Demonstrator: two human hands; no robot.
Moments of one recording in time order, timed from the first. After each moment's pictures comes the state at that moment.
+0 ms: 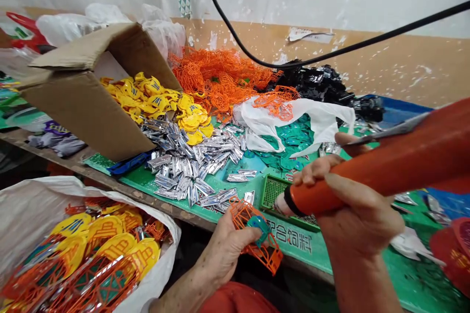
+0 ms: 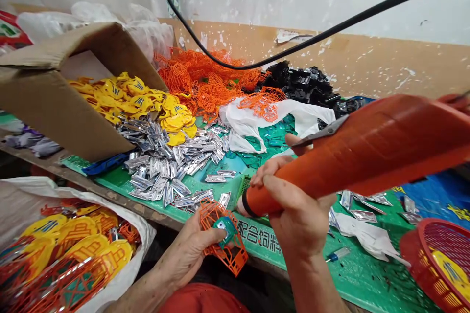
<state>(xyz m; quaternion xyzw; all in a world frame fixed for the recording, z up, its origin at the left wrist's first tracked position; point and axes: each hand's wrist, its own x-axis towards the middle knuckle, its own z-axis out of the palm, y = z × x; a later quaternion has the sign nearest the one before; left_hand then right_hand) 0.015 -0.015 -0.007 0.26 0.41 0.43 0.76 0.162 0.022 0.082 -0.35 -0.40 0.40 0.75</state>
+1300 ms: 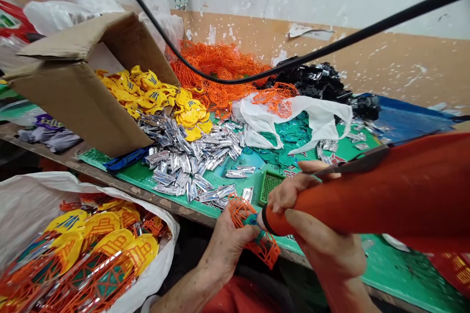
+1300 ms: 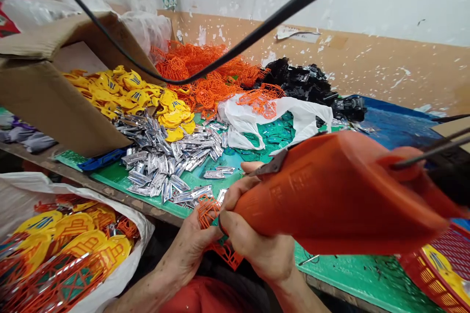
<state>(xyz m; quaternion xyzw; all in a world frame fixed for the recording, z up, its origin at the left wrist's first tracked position) 0.021 -0.018 -0.015 0.25 0.40 0.46 0.75 0.144 -0.008 0.062 -0.37 -0.52 0.40 0.65</state>
